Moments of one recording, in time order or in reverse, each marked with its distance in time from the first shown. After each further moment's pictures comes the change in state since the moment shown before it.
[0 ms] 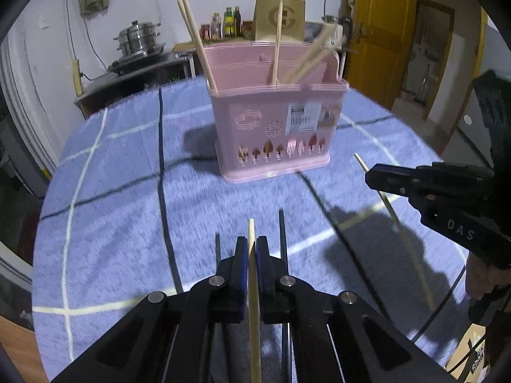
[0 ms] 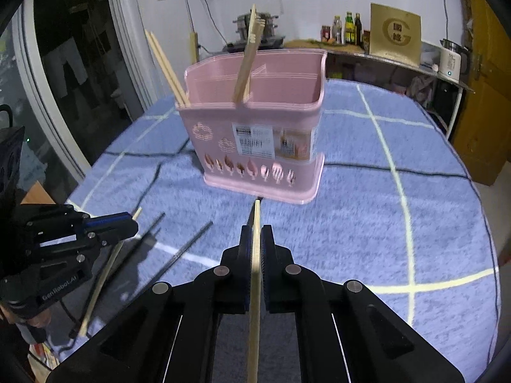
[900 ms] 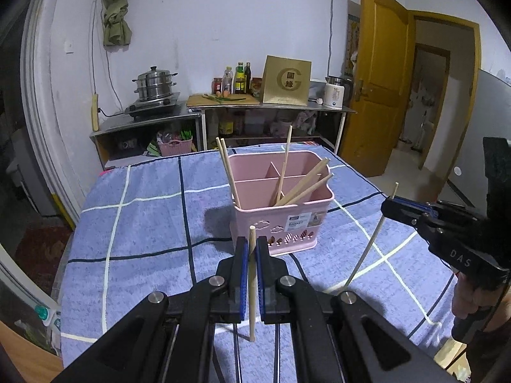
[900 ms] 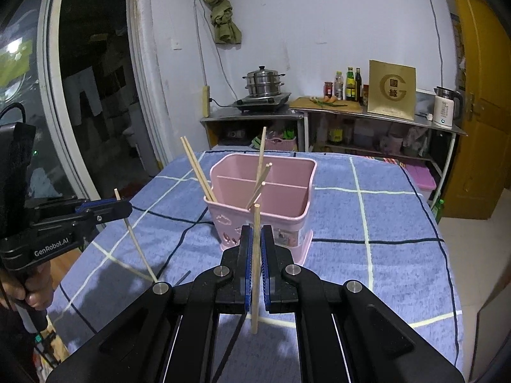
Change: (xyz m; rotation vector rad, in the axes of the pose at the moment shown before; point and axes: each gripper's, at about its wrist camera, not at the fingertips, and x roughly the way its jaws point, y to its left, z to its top) left arm -0.088 0.019 0.047 -0.065 -0.224 -0.017; right arm -0.072 0.008 0.039 -0.042 -0.215 0.014
